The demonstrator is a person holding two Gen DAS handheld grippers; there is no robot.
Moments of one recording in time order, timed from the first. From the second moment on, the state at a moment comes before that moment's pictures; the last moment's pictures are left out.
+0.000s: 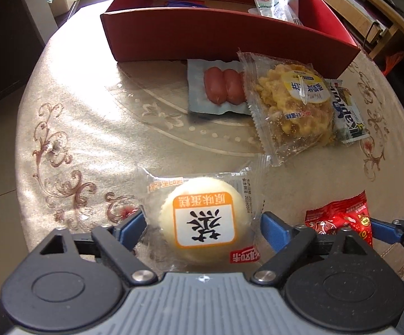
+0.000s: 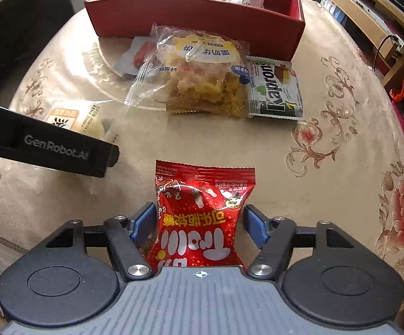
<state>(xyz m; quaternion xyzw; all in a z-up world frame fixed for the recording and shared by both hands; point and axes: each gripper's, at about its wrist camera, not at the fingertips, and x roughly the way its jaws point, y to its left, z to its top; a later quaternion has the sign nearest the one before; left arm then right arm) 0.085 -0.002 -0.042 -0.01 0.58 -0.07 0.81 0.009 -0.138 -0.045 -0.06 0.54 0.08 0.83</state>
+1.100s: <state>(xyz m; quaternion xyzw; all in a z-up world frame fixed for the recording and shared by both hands) 0.070 0.004 -0.032 -0.03 0.58 -0.10 0.81 0.015 -0.152 -0.039 -0.04 0.54 0.05 0.84</state>
